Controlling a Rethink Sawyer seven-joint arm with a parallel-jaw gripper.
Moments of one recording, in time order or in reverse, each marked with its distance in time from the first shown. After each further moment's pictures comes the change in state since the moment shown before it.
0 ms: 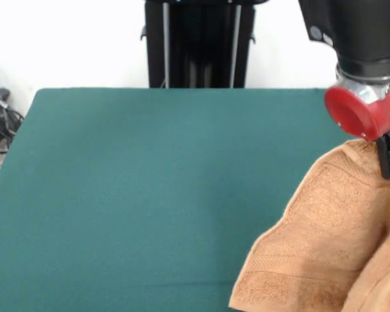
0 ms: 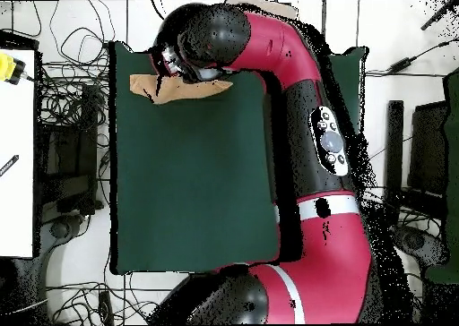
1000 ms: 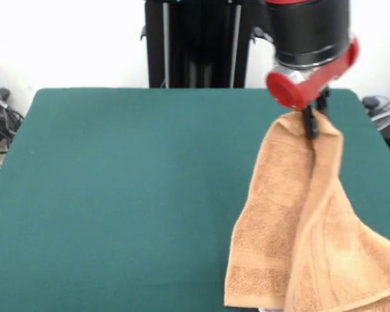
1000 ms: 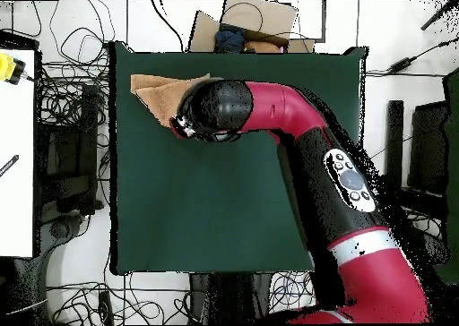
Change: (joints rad) arm -0.164 -0.150 0.070 0.478 -0.137 -0.187 -0.048
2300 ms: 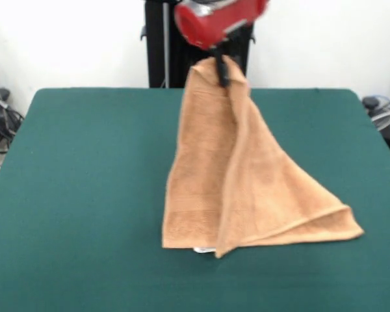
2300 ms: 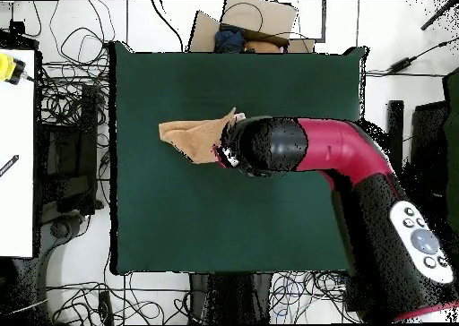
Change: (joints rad) arm -0.208 -0.196 0.057 0.218 -0.057 -0.001 0.000
